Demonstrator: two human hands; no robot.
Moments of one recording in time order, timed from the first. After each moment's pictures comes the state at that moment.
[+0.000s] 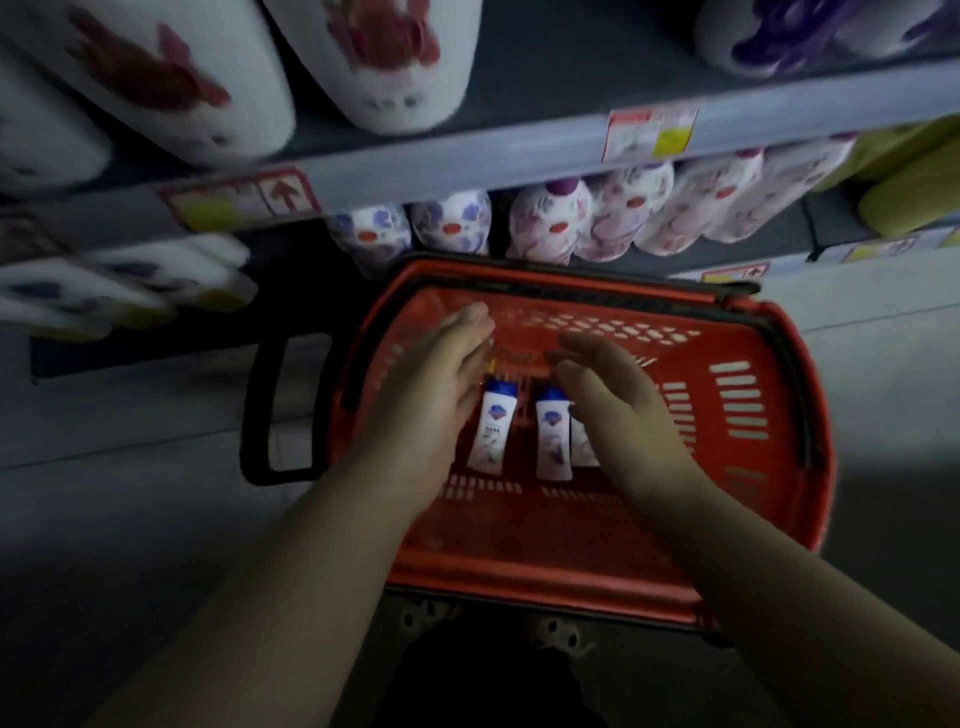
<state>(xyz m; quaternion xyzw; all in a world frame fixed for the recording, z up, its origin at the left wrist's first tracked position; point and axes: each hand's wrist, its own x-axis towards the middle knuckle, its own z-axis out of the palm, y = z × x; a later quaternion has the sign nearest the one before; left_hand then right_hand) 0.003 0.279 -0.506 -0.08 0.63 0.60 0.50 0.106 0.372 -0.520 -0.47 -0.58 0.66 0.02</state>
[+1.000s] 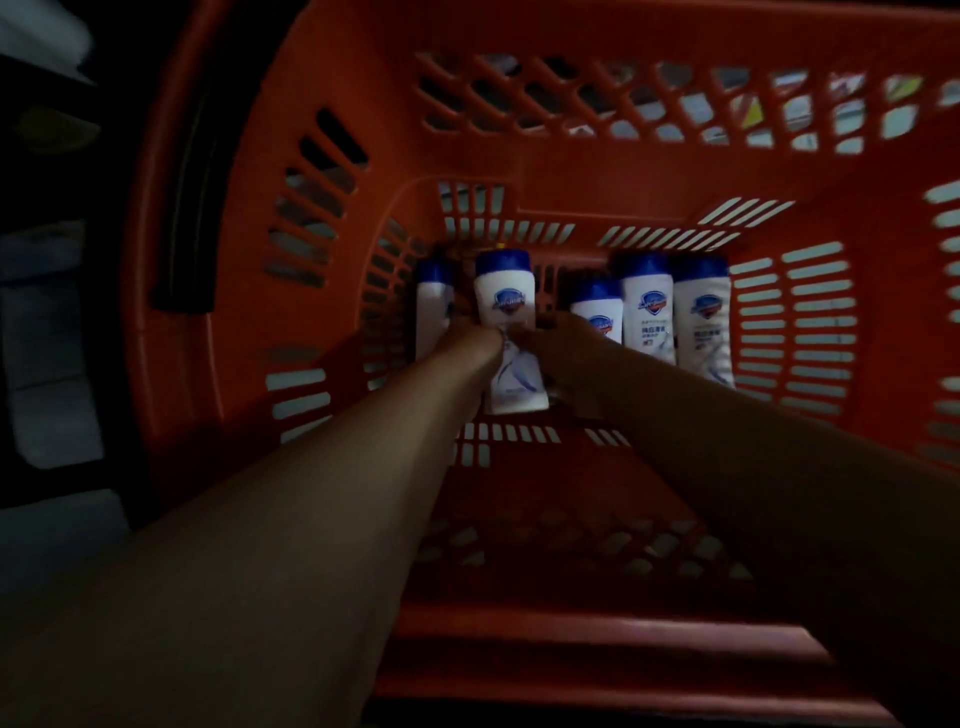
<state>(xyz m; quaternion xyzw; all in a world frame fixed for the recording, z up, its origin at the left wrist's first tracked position) 0.008 0.253 -0.811 -0.17 0.75 0.33 0.55 0.077 0.327 -0.816 -0.55 -0.43 0.70 -0.19</state>
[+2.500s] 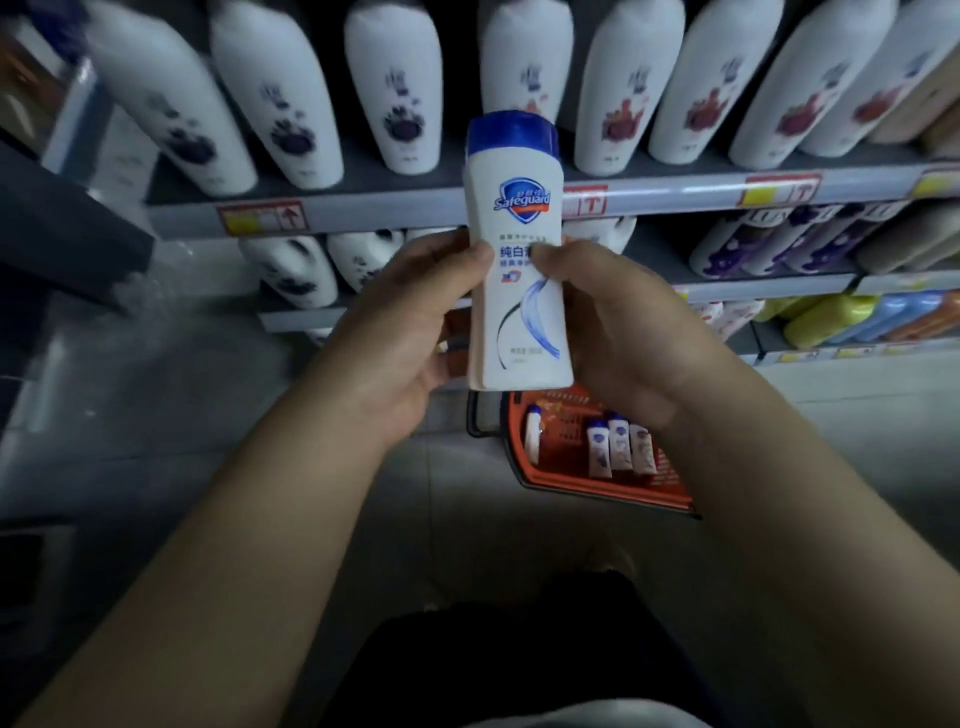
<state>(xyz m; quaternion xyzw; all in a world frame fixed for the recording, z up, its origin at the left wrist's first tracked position) -0.046 -0.004 -0.082 0.07 0.60 0.68 0.41 0.034 0.121 -0.082 -0.26 -0.46 0.85 0.00</state>
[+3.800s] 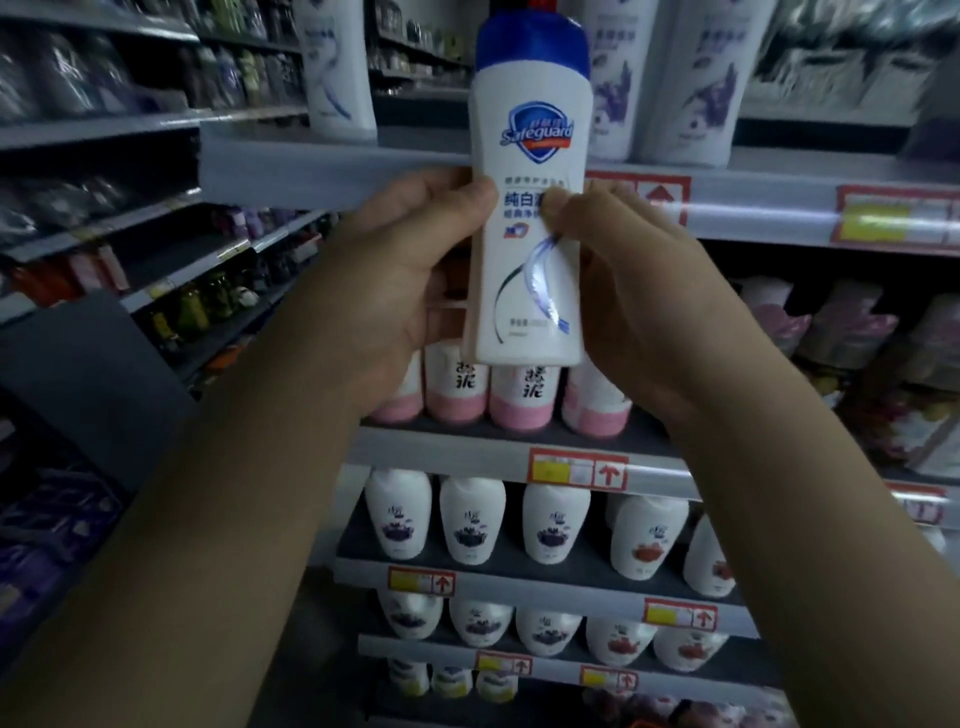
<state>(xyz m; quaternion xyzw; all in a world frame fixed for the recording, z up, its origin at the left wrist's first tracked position) -0.253 -0.069 0.230 0.30 0.58 0.75 0.12 -0.189 0.061 0.232 0.05 -0.62 0.77 0.17</state>
